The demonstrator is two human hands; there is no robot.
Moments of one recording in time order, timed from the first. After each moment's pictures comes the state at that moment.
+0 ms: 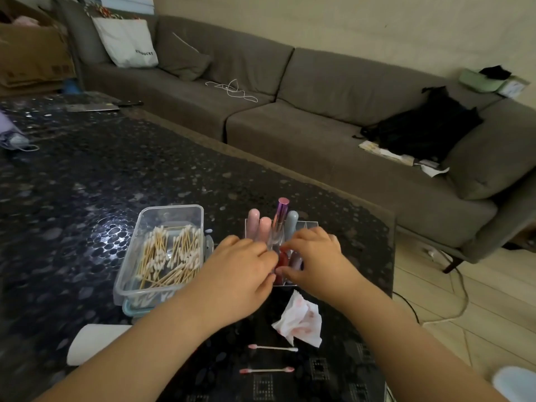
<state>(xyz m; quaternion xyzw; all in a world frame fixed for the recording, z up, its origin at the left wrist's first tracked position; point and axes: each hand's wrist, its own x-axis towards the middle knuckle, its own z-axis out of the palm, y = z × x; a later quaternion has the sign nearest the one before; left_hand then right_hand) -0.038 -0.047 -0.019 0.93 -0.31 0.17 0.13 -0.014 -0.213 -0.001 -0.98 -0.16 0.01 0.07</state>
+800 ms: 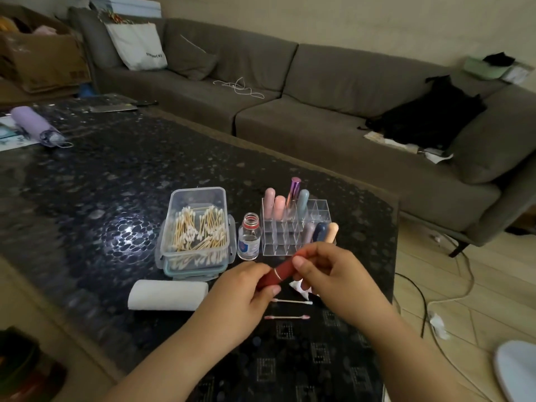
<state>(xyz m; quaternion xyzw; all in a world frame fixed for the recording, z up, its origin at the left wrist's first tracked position) -0.125 -0.028 -0.044 0.92 -0.16 0.05 0.36 -0.118 -0.196 -0.002 -0.88 -0.05 0.04 0.48</state>
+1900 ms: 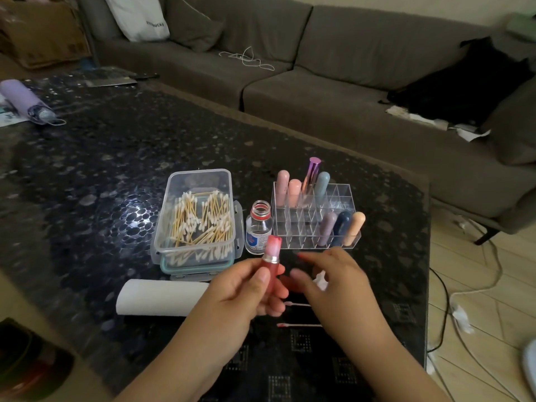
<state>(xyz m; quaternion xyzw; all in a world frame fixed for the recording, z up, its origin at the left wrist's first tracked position) -0.124 -0.023 -0.063 0.62 -0.01 -0.06 0.78 -0.090 -0.185 -0.072 -0.94 -0.06 -0.10 0.32</state>
